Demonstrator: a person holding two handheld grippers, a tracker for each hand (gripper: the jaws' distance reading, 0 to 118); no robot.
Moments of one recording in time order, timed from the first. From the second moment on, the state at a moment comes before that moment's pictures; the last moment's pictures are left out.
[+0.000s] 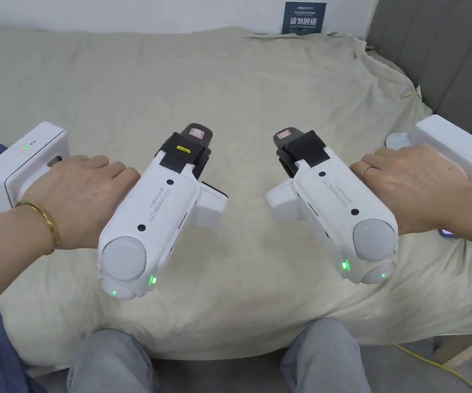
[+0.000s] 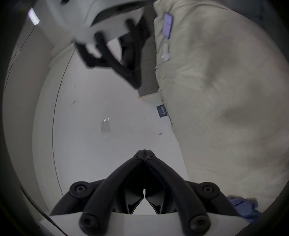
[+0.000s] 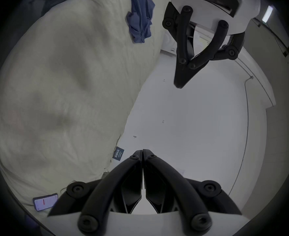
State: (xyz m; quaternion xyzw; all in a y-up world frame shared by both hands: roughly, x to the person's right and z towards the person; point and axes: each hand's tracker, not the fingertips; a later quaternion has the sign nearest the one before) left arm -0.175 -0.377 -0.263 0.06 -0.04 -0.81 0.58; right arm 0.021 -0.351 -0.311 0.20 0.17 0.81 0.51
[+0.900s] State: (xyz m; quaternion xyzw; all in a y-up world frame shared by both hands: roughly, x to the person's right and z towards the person) left arm -0.222 -0.346 -0.252 -0.07 0.15 -0.03 0.99; right arm 0.078 -0.322 -0.308 -0.09 0.11 0.04 0.99
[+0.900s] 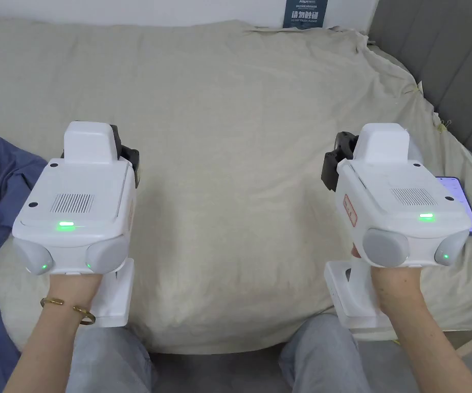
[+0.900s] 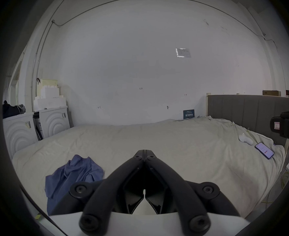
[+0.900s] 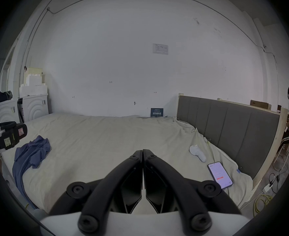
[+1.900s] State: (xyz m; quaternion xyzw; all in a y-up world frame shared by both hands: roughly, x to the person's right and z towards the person) left arm -0.218 -0.344 -0.251 -0.07 0.14 -0.02 0.99; right arm 0.080 -0.319 -0.304 -0.09 0.11 0.05 0.99
